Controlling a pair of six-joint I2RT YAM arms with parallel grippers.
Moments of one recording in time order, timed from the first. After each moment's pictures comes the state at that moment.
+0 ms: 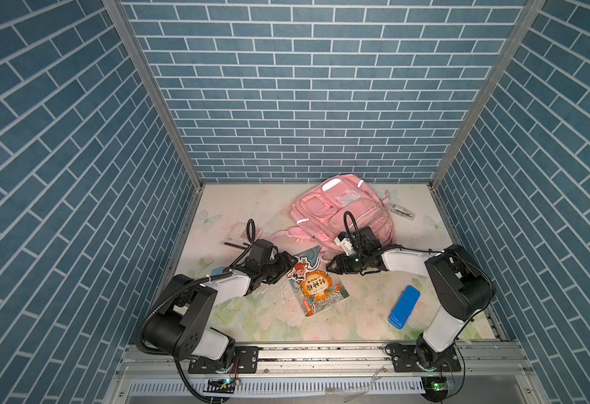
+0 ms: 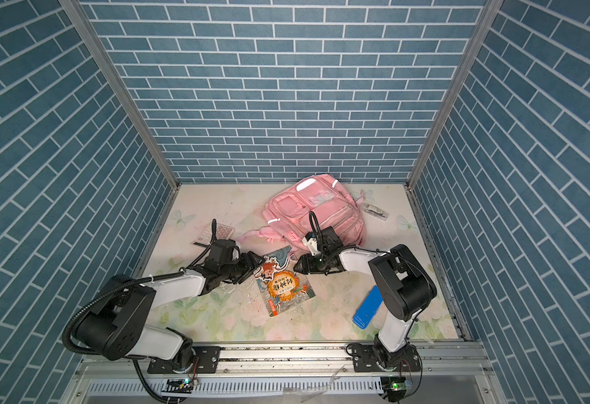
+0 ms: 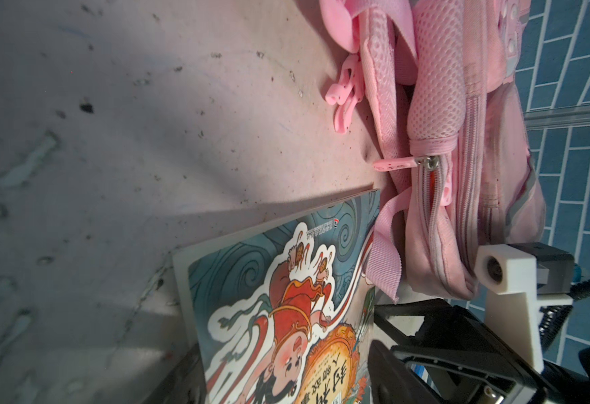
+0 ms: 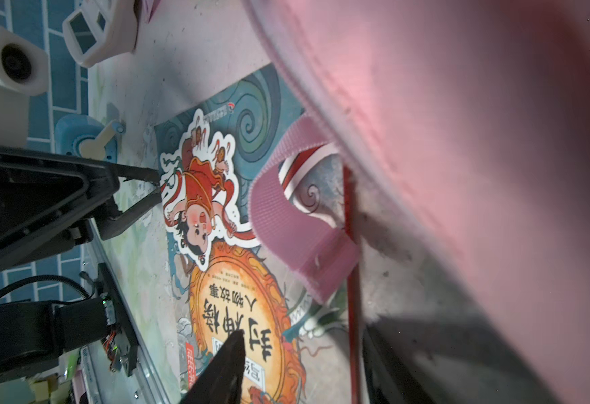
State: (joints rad) left arm -0.43 1.45 0.50 0.19 0.35 -1.05; right arm 0.59 1.76 0.87 -0.13 -0.63 0.41
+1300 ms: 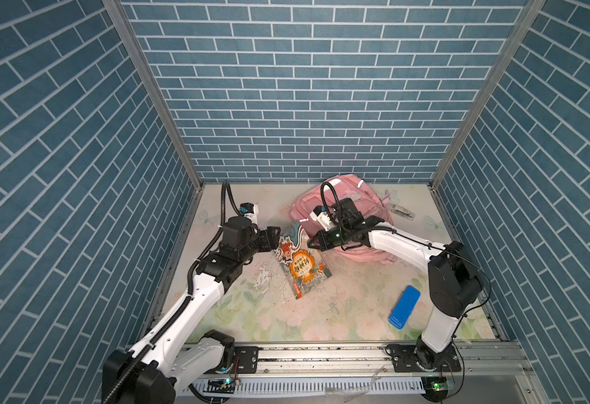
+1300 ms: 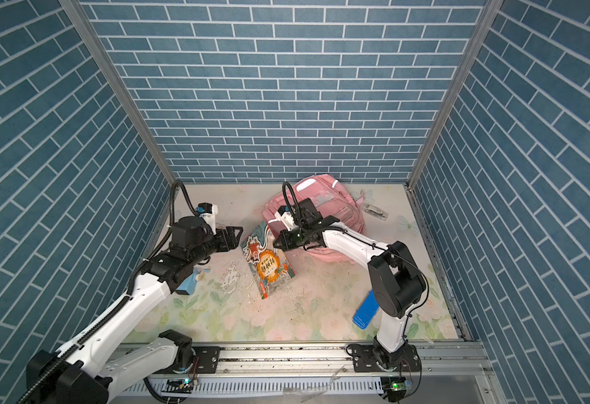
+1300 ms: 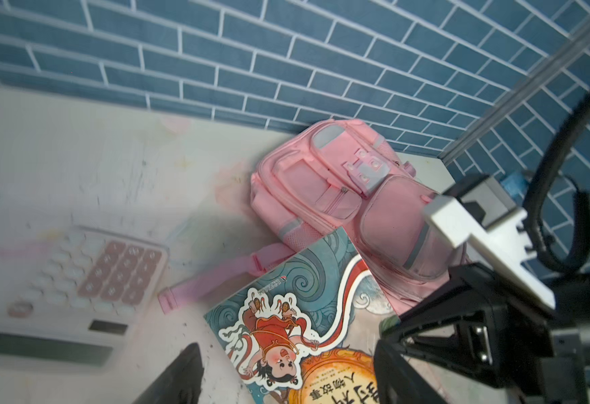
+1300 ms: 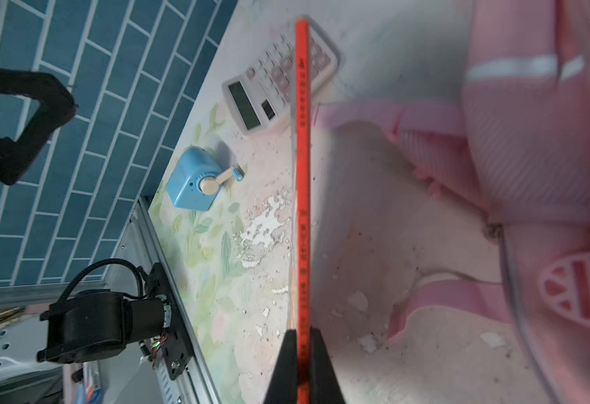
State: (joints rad) left arm -0.36 0.99 0.83 -0.28 0.09 -0.31; right arm 0.71 1.79 1.43 -0.49 -0.55 0.24
